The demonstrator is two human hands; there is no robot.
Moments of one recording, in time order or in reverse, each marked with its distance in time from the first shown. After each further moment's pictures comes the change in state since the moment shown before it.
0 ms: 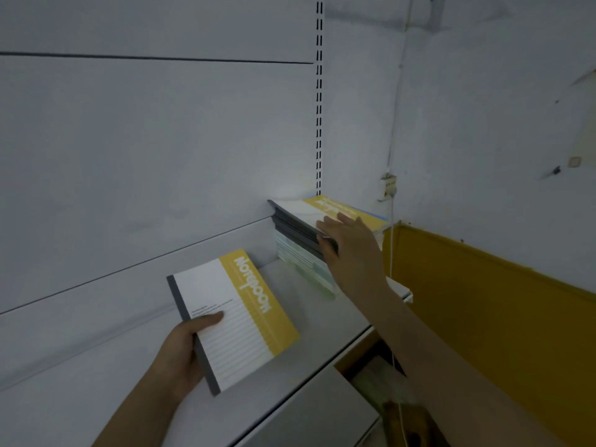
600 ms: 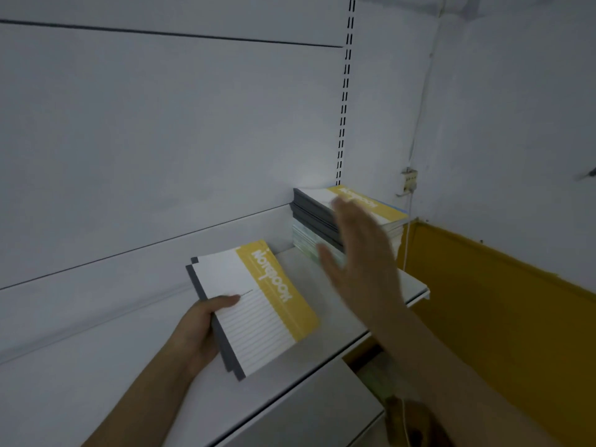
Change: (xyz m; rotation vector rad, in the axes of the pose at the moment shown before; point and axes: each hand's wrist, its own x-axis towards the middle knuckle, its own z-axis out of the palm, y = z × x) left_hand 0.004 0.002 -0.008 0.018 -0.016 0.020; right_hand -0.032 -0.034 -0.011 -0.022 0.092 -0.181
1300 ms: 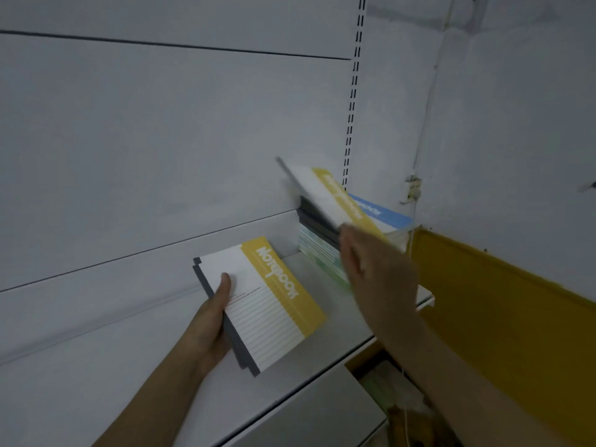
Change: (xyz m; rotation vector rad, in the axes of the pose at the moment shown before) left_hand 0.002 -0.004 0.003 -0.010 -0.003 0.072; right_hand -0.008 -0.012 -0.020 -0.078 0.305 -0.053
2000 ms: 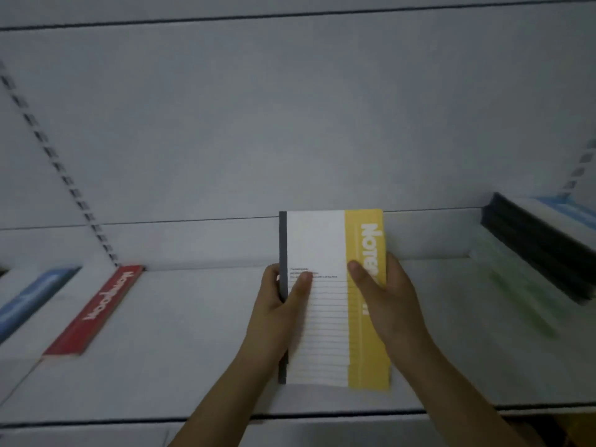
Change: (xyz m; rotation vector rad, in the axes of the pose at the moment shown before) left_hand -0.113 0.031 -0.061 0.511 0.549 0.456; right_hand -0.027 -0.163 0.070 1.226 -0.762 0.731
